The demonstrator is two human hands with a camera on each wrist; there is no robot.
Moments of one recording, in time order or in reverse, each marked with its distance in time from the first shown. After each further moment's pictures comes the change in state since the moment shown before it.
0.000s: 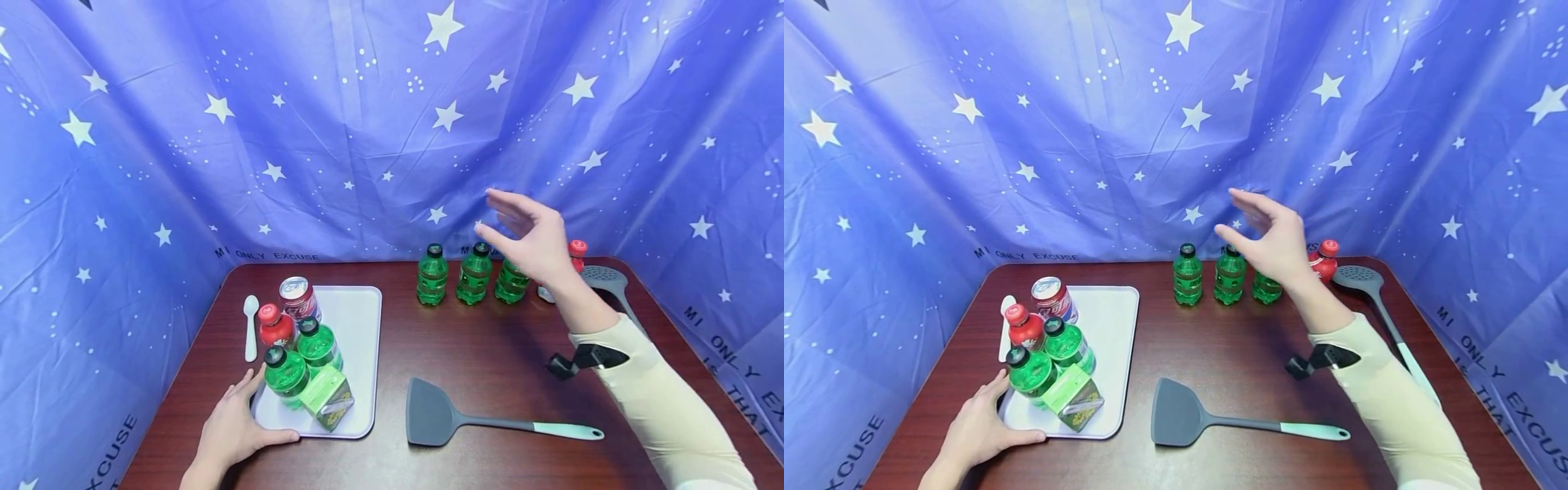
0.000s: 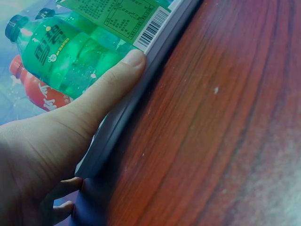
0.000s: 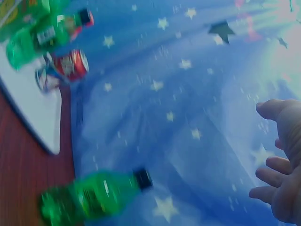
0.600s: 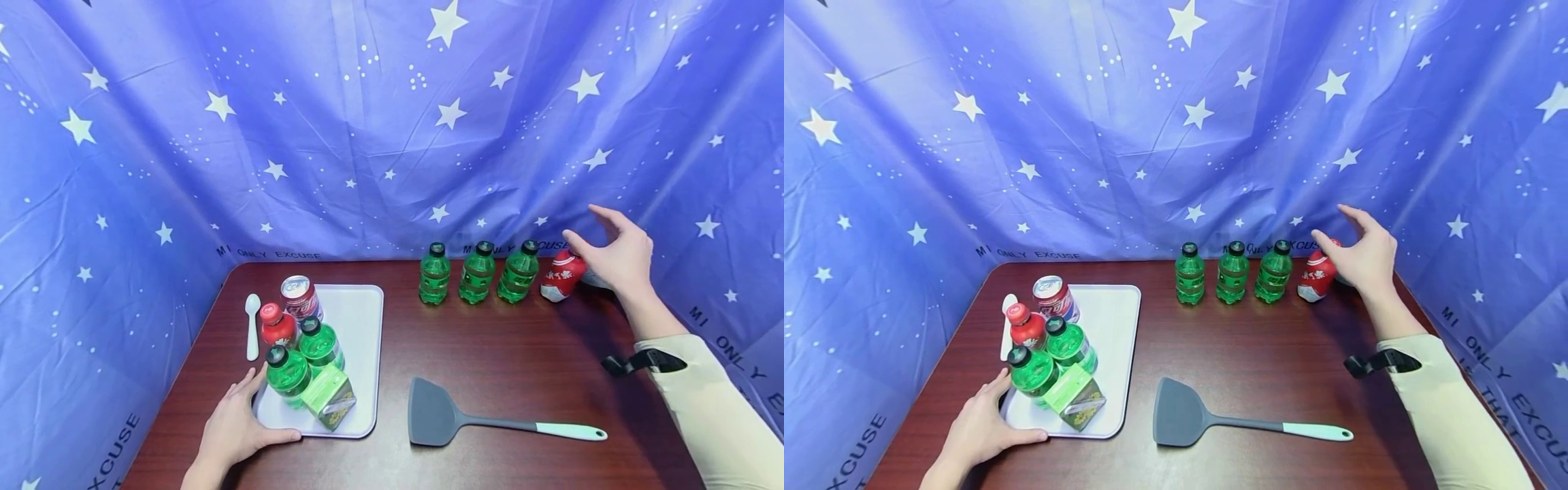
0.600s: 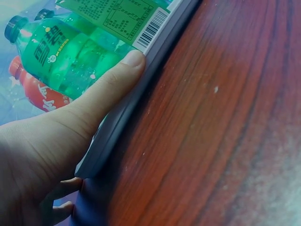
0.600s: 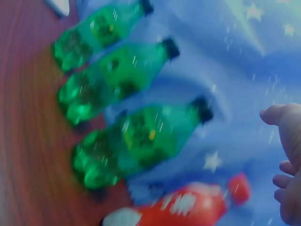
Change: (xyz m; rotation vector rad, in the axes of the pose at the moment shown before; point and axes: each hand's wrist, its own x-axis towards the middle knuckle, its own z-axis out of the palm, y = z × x) left_hand -0.001 0.000 0.000 -0.007 0.020 0.016; right_hand -0.016 0.105 -0.104 -0.529 0.275 0.244
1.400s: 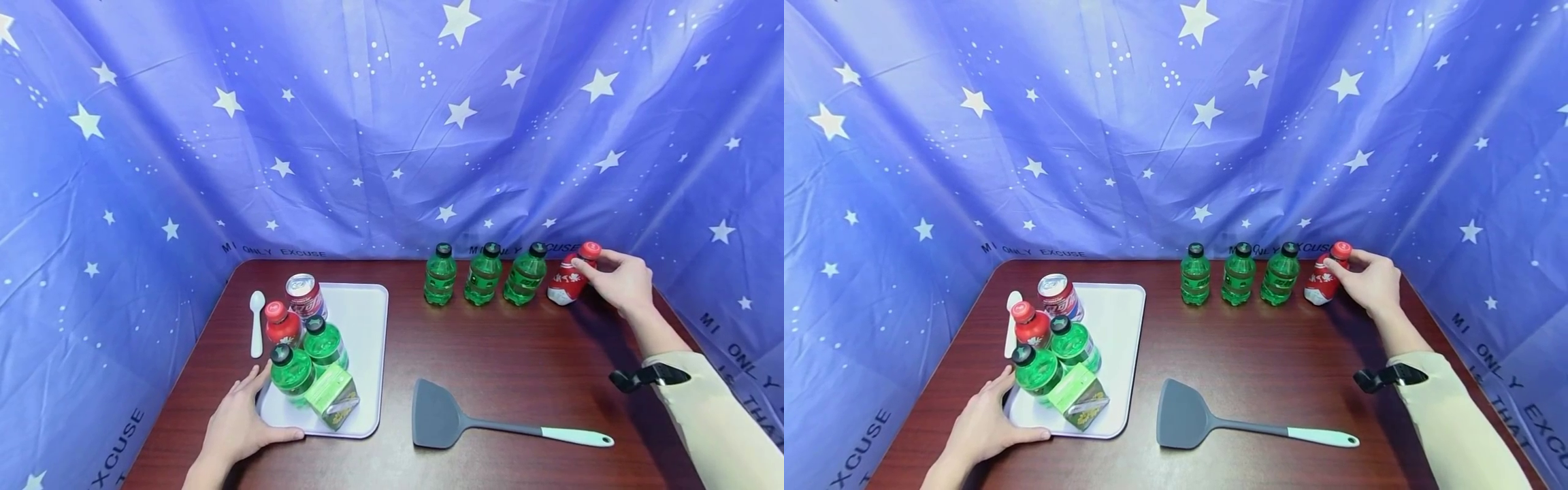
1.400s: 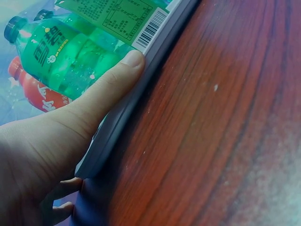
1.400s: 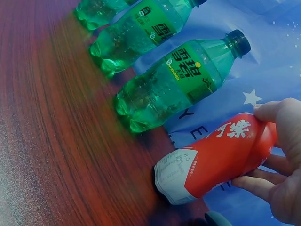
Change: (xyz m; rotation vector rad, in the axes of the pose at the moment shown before) left_hand 0.001 -0.003 0.002 0.006 0.021 0.011; right_hand -0.011 0.067 0.016 -0.134 -0.216 0.123
